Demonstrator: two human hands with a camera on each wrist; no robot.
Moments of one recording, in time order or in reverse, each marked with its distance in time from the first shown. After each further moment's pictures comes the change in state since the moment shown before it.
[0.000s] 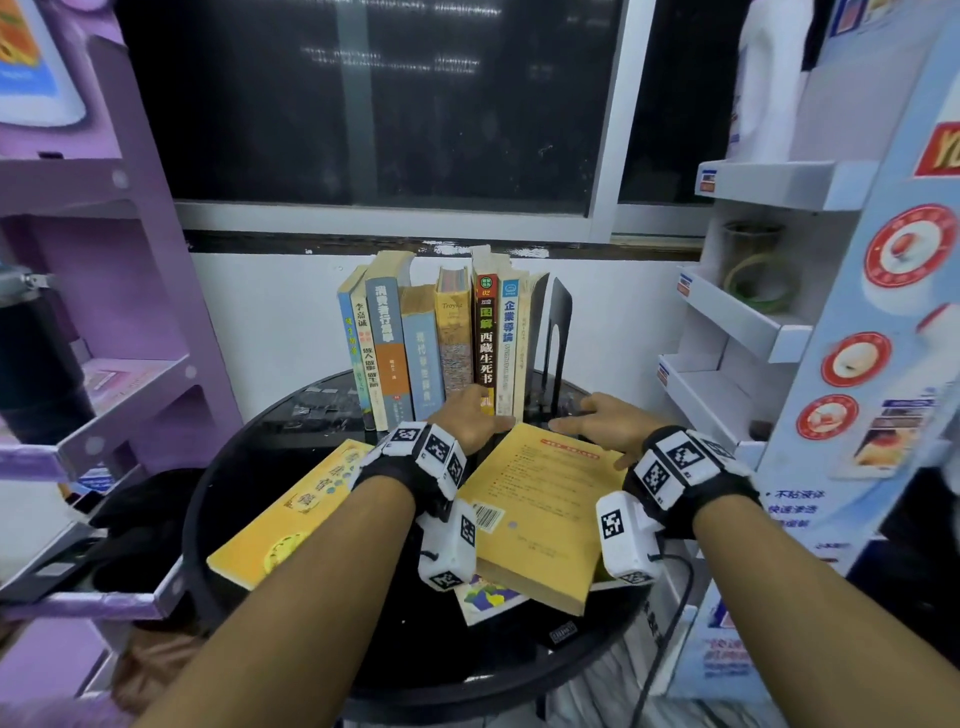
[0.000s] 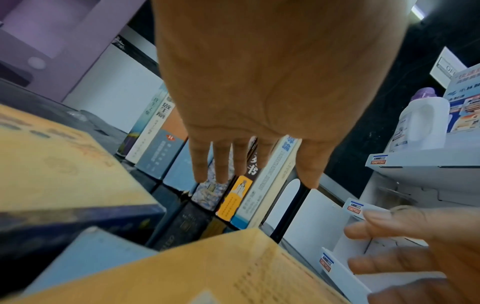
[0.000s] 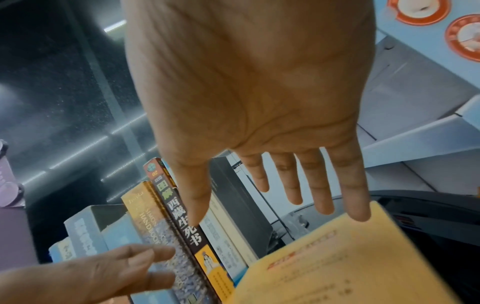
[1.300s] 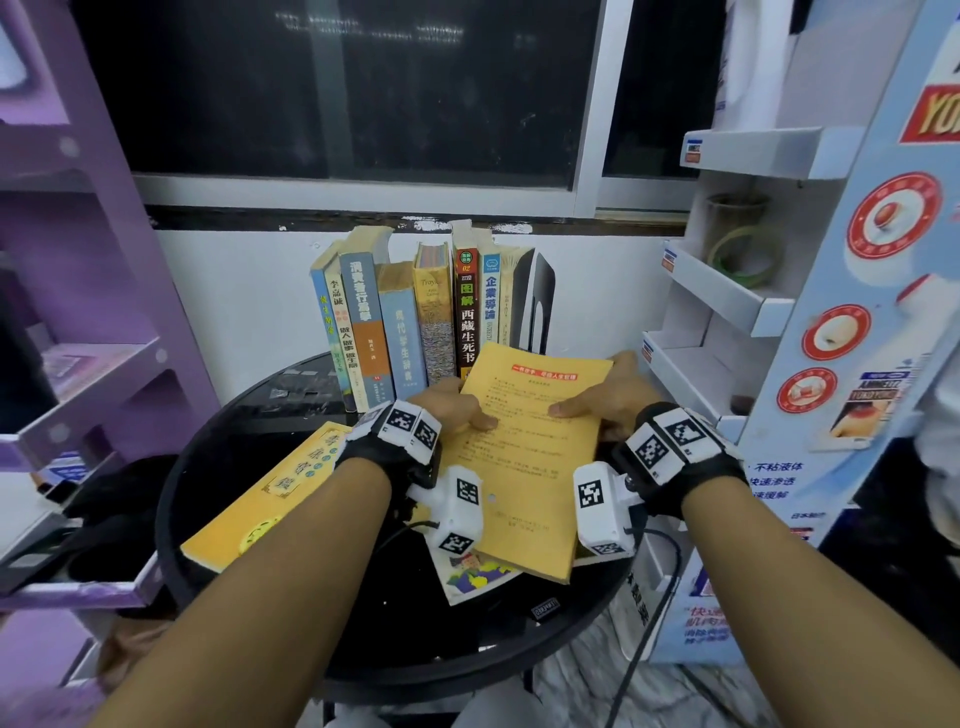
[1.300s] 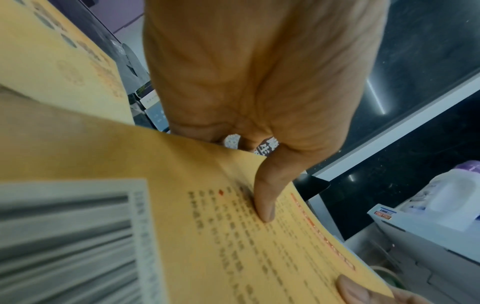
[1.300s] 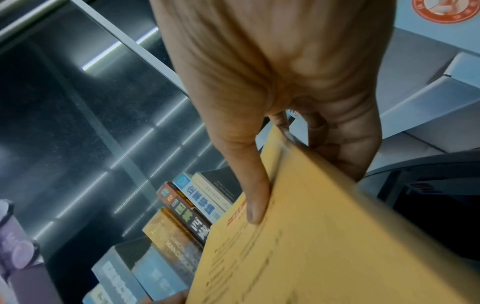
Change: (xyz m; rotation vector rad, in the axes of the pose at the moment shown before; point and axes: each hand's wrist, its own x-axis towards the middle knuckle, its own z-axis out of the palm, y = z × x) left_hand -0.009 0.009 -0.004 -0.184 -0.181 -0.171; right_hand 0.008 0.012 -0.006 0.392 0.197 0.116
